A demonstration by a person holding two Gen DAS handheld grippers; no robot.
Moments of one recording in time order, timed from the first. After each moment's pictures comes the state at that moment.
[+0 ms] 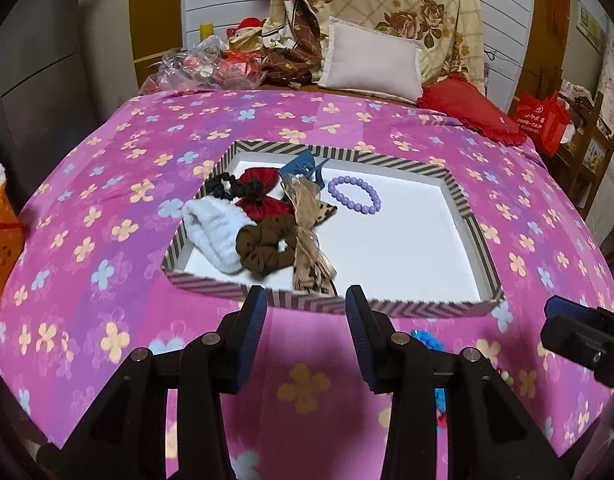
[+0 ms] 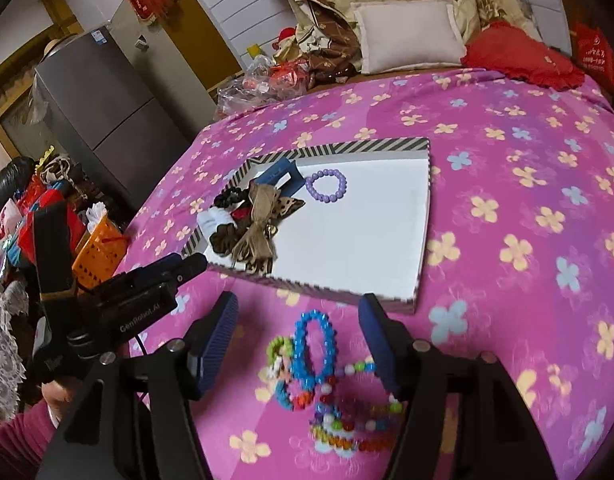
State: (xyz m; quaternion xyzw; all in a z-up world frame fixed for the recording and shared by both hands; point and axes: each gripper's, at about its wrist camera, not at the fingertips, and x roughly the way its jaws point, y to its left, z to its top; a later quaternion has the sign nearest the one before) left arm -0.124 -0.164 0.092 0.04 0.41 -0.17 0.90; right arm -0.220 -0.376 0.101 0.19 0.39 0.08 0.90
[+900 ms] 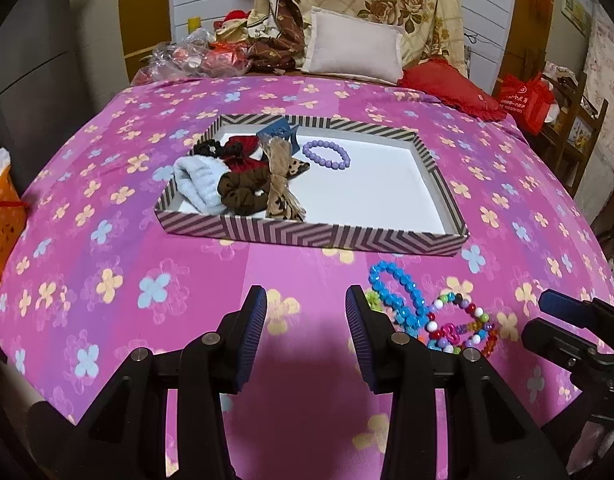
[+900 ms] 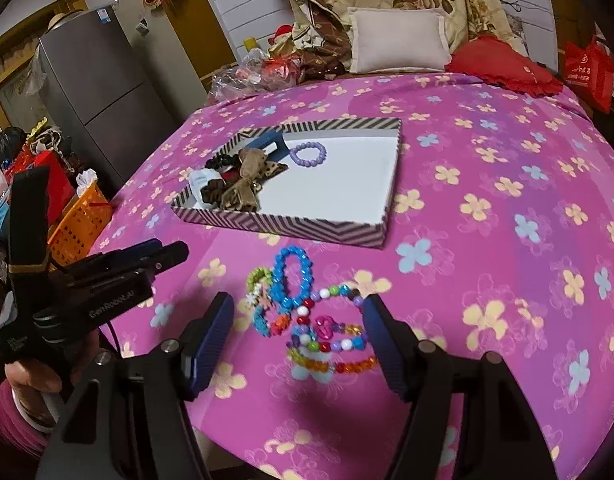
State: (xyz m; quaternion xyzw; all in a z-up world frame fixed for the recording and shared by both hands) left arm -0.184 -0.163 0.084 0.05 0.42 -0.19 0.89; right arm -0.288 -0.368 0.087 0.14 0.41 0.05 0.90
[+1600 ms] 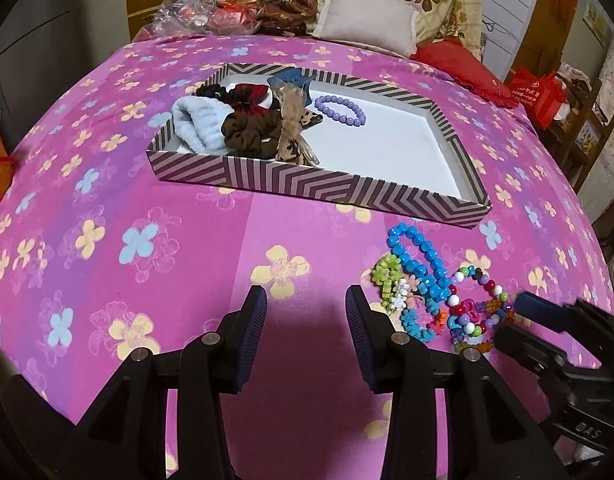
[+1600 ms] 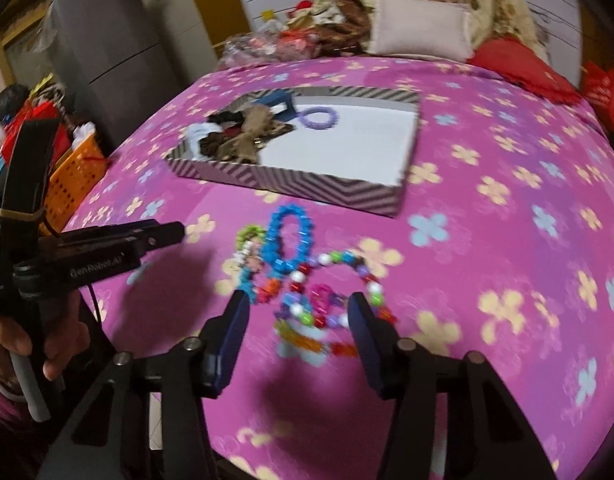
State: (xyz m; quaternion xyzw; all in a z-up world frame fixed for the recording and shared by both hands) left arm -0.176 -0.153 0.048 0.02 0.48 -0.18 0.86; right arm -0.267 -0.343 0.053 0.08 0.44 0.09 0.89
